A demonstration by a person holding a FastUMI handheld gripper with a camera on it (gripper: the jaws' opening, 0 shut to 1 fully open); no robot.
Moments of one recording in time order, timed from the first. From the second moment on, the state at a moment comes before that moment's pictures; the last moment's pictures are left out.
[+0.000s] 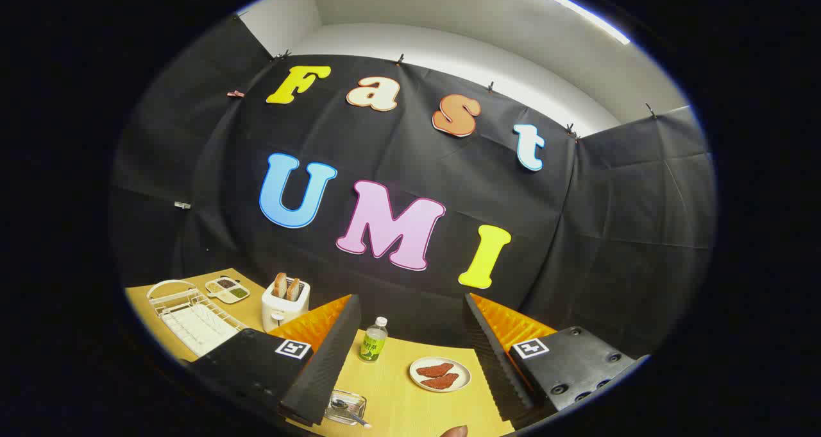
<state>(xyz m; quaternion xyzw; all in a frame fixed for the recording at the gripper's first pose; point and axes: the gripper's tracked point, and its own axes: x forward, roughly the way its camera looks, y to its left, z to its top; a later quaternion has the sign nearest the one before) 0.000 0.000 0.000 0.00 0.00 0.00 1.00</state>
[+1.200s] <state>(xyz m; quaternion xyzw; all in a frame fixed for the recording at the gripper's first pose) 0.002 0.028 -0.008 0.01 0.02 0.01 1.00</state>
